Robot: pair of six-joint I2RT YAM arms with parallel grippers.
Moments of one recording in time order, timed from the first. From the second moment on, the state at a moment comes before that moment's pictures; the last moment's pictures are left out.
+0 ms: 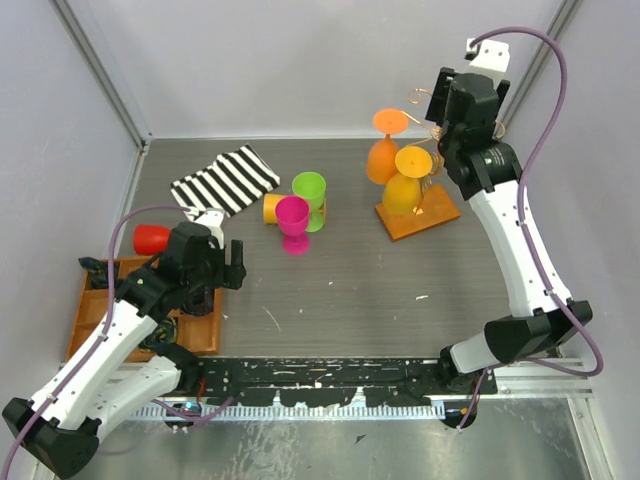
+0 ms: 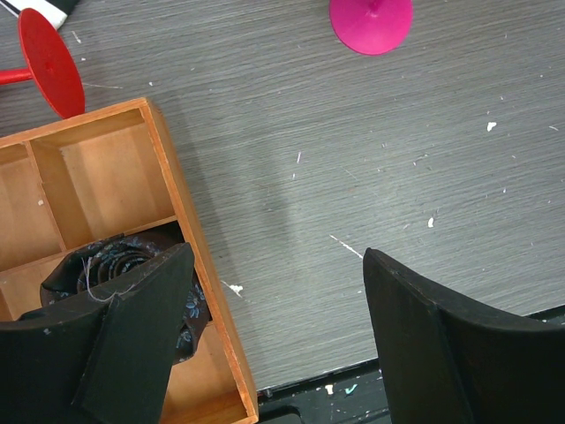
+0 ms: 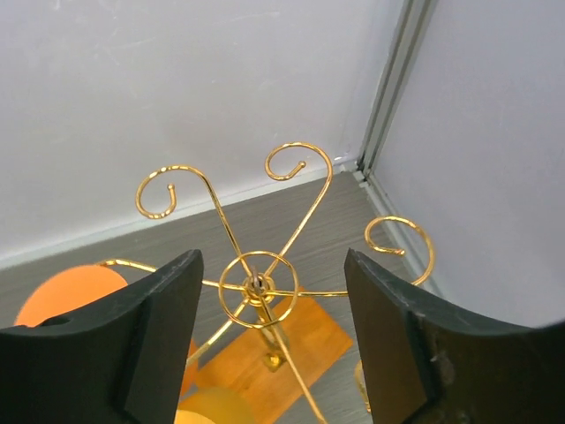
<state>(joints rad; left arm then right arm) -0.53 0.81 0.83 -0.77 -0.14 -0.28 0.29 1.47 1.80 -0.48 0.65 0.15</state>
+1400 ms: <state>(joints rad) -0.53 0.85 0.83 -0.77 -0.09 -0.28 -0.11 1.56 1.73 -0.49 -0.30 -0.15</state>
